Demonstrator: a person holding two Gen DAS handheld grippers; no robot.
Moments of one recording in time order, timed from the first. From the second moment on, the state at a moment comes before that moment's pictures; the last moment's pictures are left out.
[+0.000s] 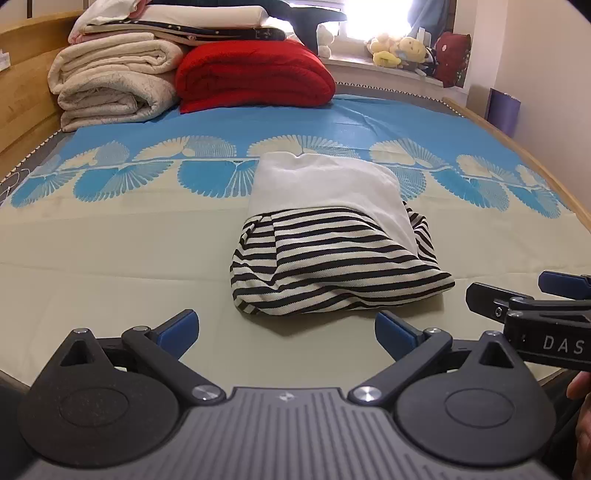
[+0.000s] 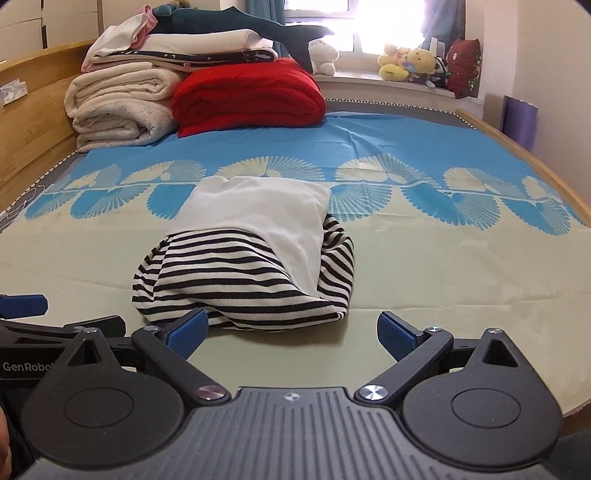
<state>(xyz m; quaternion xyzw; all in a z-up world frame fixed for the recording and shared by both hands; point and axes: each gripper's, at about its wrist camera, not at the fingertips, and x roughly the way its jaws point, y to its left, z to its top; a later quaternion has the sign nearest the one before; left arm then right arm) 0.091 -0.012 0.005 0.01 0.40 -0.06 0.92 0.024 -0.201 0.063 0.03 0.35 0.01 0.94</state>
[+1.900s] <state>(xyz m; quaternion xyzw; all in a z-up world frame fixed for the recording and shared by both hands) 0.094 -0.011 0.003 0.00 0.40 -0.06 0.91 0.023 -0.198 0.061 0.02 0.35 0.02 0.94</state>
